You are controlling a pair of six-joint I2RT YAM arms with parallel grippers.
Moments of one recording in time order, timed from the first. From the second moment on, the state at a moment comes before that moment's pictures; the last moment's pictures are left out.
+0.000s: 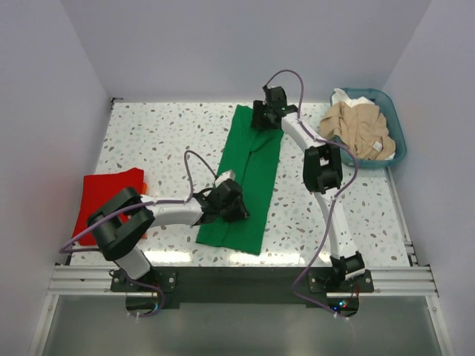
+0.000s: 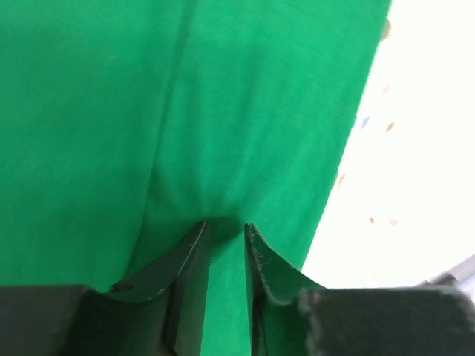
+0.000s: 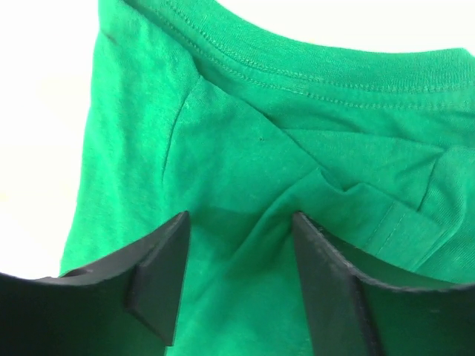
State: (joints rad) left arm -0.90 1.61 0.74 -0.01 -0.10 -1.09; right arm 0.33 2.63 2.36 -0.51 -0.03 0.35
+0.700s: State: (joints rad) left arm -0.74 1.37 0.84 -0.19 -0.10 -0.87; right arm 0.33 2.24 1.99 -0.49 -0.10 0.40
